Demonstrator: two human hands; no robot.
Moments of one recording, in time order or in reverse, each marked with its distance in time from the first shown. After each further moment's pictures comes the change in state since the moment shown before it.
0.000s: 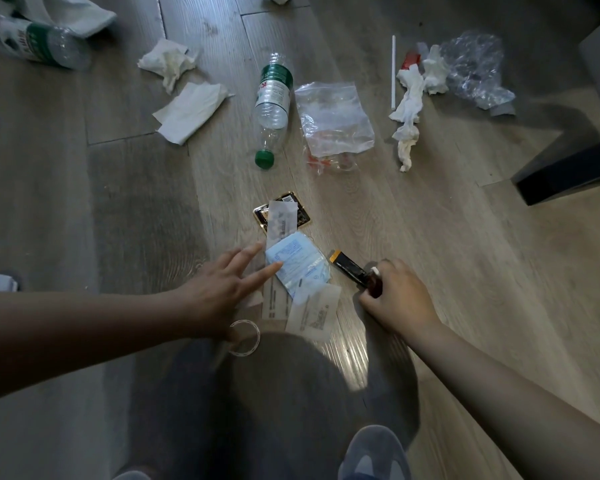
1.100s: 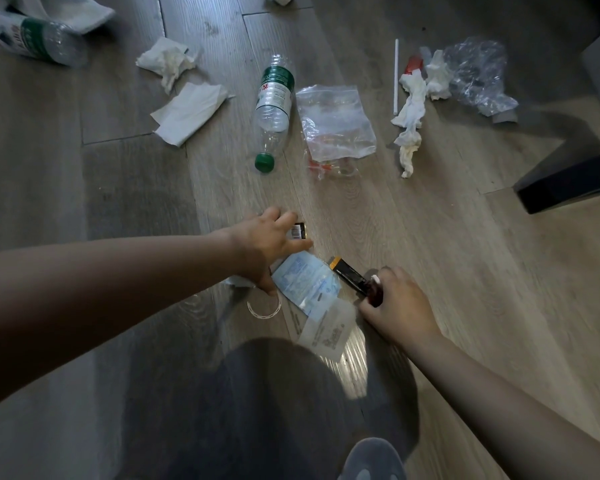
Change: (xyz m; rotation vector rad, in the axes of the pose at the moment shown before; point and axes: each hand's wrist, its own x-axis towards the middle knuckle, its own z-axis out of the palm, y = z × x) left_hand 0.085 -0.002 -0.052 0.287 0.053 0.116; right_hand 0.007 0.010 0.011 0.023 0.007 0.006
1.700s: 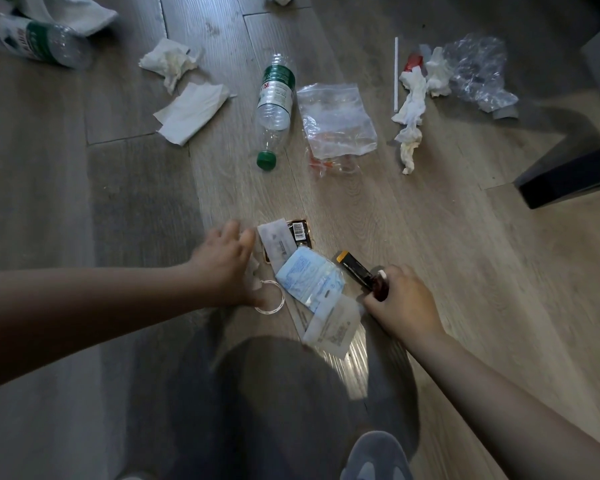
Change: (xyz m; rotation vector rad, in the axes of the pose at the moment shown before) left_hand -0.057 0.013 0.028 -0.391 0.036 -0.450; right_hand -0.006 -0.003 -0.002 0.038 0.027 0.077
